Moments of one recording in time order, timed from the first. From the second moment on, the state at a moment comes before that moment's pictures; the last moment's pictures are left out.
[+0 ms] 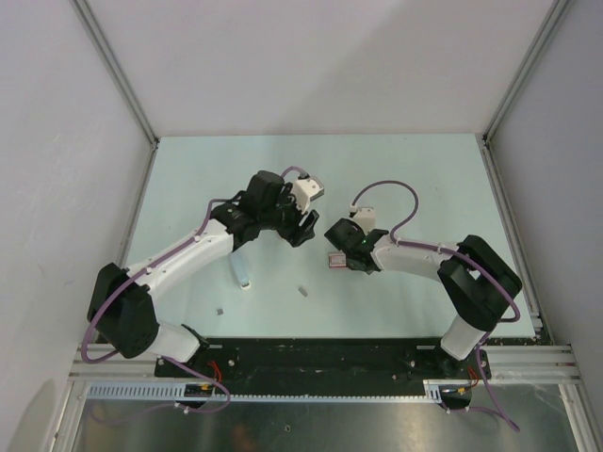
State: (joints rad) left arm -0.65 1.42 1.11 -0.35 0.27 0.20; right arm 0.81 1.67 0.96 -0.47 0.53 0.75
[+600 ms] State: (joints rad) left arm -0.66 1.42 1.11 -0.35 0.27 0.20; right arm 0.81 1.68 0.96 -0.45 0.52 0.74
